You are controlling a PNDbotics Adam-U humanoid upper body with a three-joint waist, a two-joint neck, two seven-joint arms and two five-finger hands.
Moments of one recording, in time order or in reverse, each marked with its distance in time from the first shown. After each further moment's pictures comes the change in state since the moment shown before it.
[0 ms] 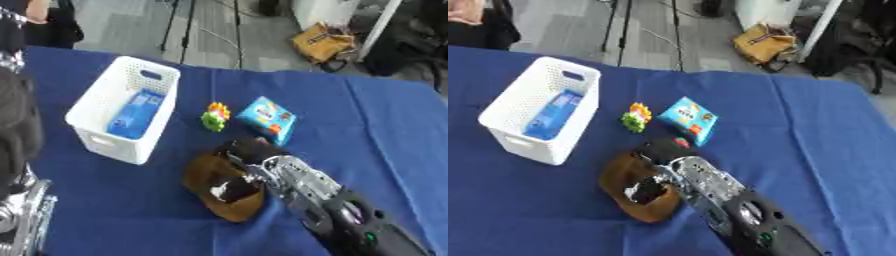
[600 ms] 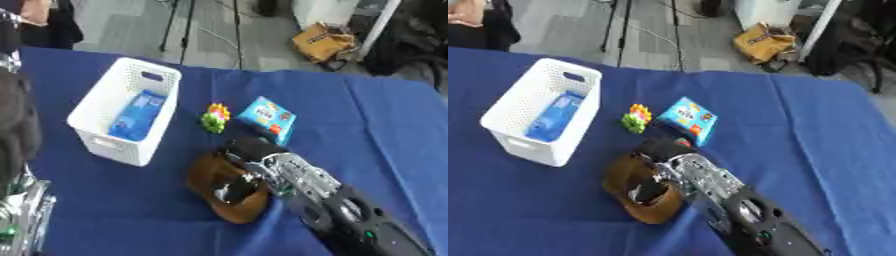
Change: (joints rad) left arm 0.000 0.000 0.000 0.000 0.003 0.000 0.009; right arm -0.004 0.000 -0.005 -0.005 0.003 0.016 0.017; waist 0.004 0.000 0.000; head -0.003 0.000
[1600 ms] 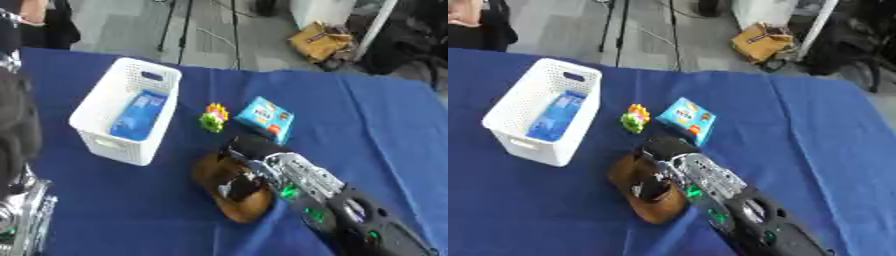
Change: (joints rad) left arm 0.001 -0.009 0.000 0.000 -0.005 0.000 0.004; right arm 0.009 -0.026 0.000 -0.054 -0.056 0.048 -0.043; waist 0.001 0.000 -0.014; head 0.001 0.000
